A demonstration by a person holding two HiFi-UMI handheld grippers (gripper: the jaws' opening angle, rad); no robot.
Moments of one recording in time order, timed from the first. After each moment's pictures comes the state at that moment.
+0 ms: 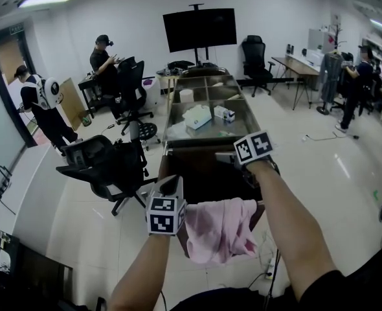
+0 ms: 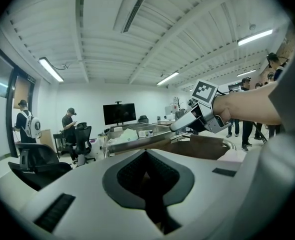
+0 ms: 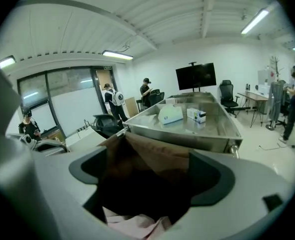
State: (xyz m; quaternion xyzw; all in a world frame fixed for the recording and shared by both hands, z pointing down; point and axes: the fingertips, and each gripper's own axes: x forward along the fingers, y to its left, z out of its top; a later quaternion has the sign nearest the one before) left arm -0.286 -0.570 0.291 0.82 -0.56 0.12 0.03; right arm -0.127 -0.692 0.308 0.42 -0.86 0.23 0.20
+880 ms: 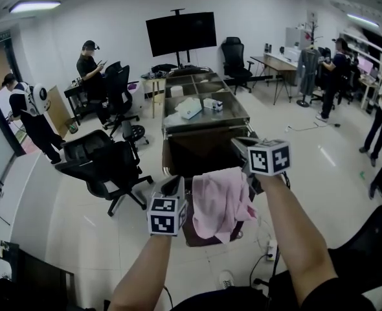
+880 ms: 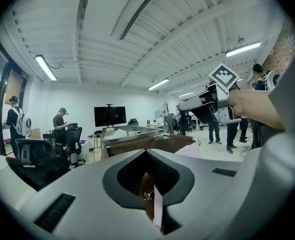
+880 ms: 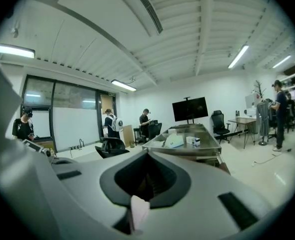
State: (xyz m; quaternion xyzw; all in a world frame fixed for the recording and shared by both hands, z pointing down) left arm -0.306 -0.457 0.292 0.85 -0.51 0.10 0.03; right arm -0.132 -0.514 0.221 0.48 -0.87 0.12 0.05
